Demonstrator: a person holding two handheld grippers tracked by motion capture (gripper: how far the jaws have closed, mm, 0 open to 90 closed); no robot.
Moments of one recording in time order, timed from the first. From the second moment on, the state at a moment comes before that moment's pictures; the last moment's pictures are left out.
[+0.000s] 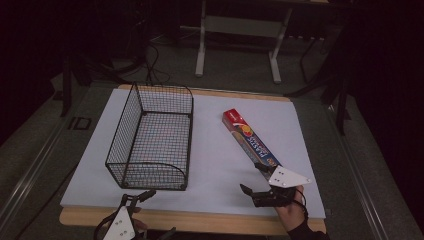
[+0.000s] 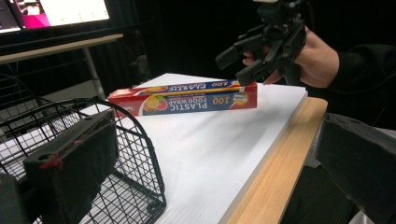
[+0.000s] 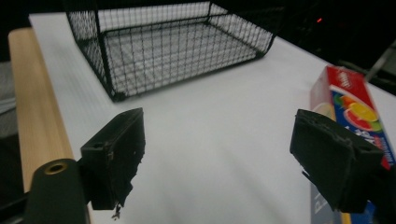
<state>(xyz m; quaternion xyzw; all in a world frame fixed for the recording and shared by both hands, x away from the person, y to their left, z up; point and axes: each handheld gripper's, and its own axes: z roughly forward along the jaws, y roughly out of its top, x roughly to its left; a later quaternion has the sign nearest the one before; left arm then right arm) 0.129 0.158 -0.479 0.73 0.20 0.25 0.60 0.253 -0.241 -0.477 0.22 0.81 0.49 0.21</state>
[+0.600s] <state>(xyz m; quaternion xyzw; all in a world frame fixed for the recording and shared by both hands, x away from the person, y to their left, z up) 0.129 0.154 -0.480 0.74 0.19 0.24 0.59 0.244 -0.229 -0.461 0.21 0.83 0.48 0.19</state>
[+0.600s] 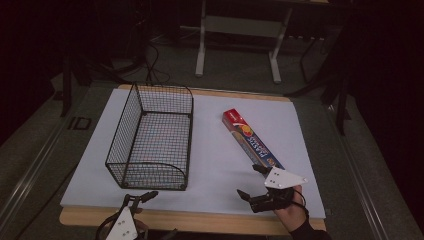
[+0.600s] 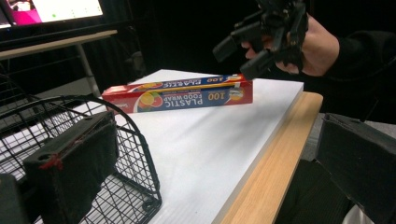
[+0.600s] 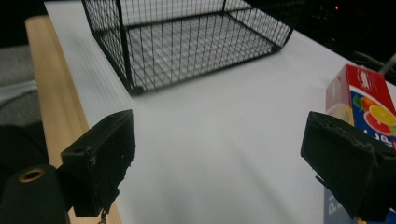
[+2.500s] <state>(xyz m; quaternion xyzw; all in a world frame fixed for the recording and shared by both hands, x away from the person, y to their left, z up) 0.128 0.146 -0.483 0.75 0.18 0.23 0.59 0.379 -0.259 -0.455 0.35 0.85 0.35 0.19</state>
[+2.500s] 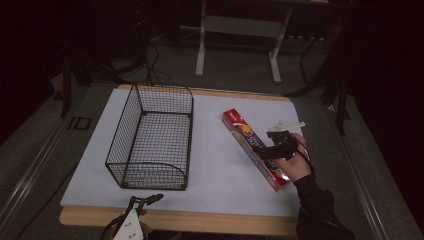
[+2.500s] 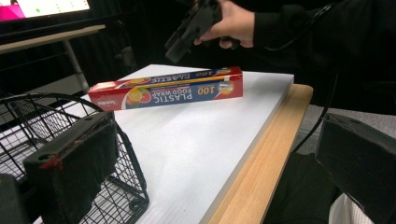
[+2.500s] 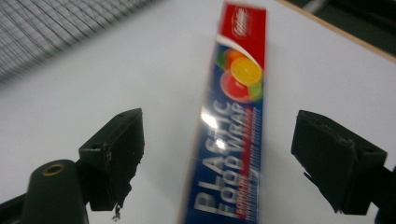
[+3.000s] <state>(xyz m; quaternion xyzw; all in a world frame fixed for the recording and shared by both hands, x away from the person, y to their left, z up) 0.128 0.146 -0.483 0.76 0.18 0.23 0.58 0.421 -0.250 -0.485 0.39 0.87 0.27 0.13</state>
